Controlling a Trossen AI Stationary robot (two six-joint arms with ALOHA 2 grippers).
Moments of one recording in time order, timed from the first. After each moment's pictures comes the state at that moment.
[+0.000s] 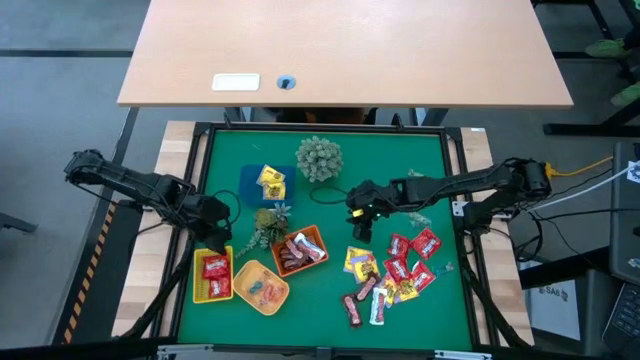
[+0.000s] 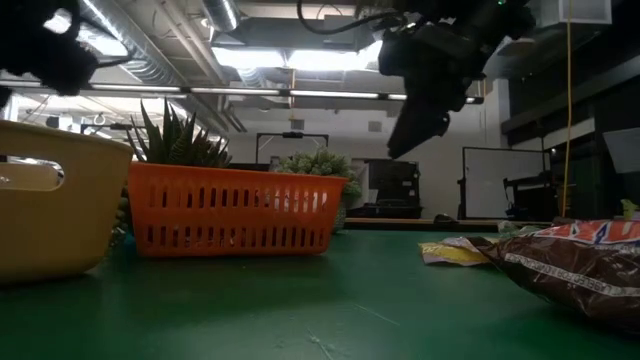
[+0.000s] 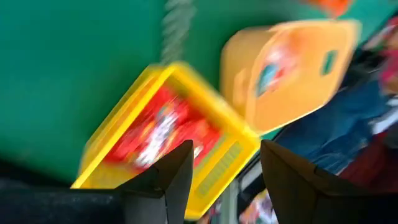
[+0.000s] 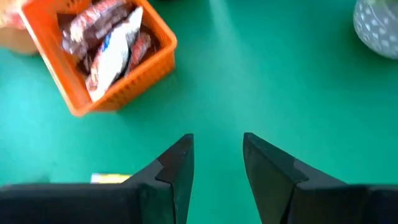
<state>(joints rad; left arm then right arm) -0.28 0.69 0.56 -0.88 0.35 -1.35 0.04 1.52 1.00 -0.40 0.01 0.28</state>
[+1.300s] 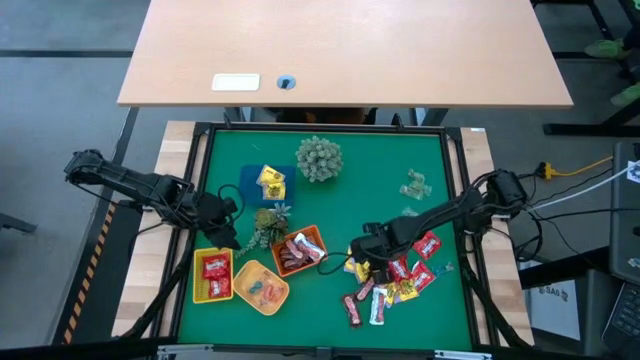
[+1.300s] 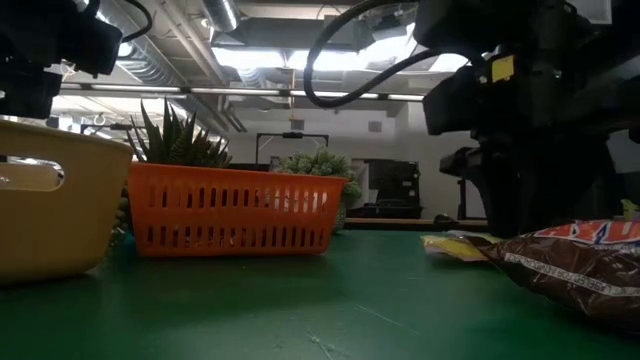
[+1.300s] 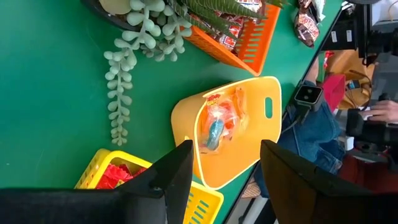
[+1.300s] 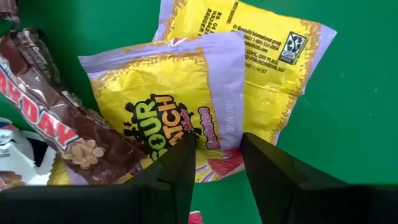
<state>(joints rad) -0.28 0.69 0.56 -0.68 0.19 -1.25 0.33 1.77 1.00 -0.57 -0.07 0.17</state>
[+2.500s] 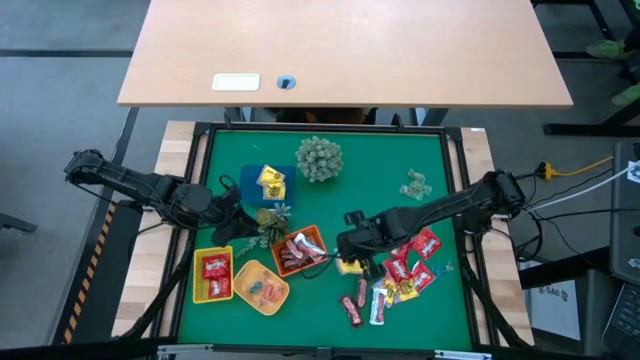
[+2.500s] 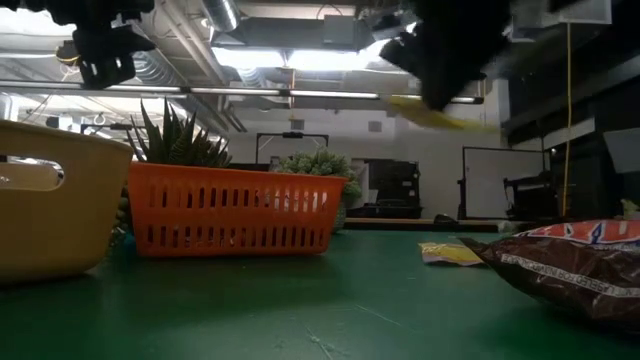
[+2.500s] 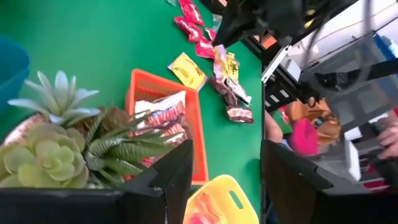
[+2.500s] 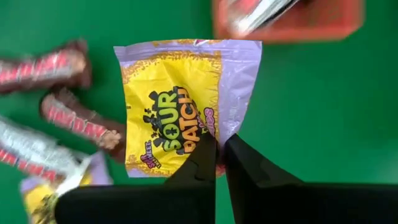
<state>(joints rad) -0.28 0.69 0.56 -0.32 -0.08 -0.85 0.32 1.77 1.44 -0.92 0.06 -0.06</state>
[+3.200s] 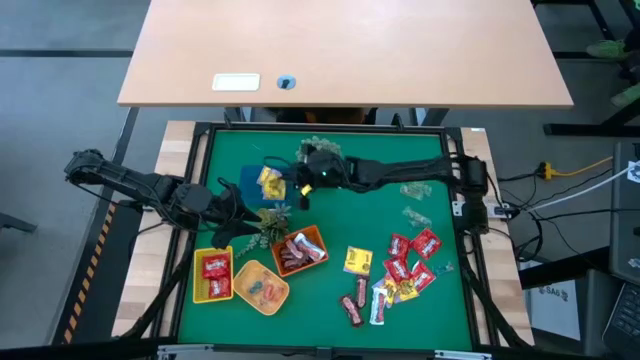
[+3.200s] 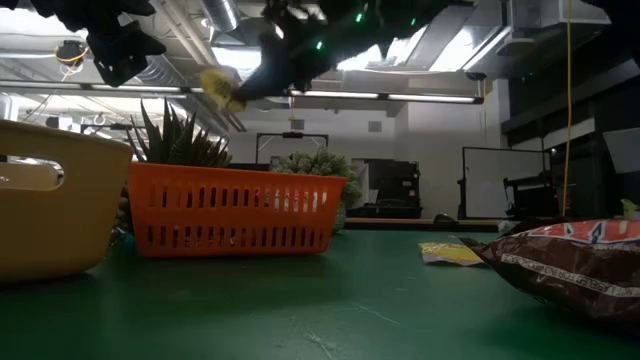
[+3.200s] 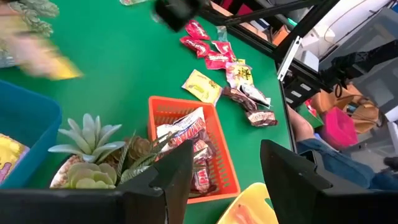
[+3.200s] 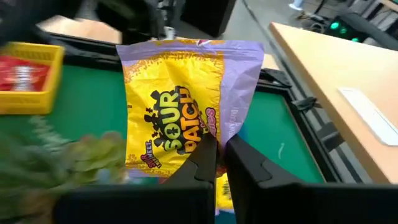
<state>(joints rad) -0.28 0.69 0.56 -0.32 -0.14 -0.63 -0.08 1.97 1.52 0.06 0.07 -0.24</state>
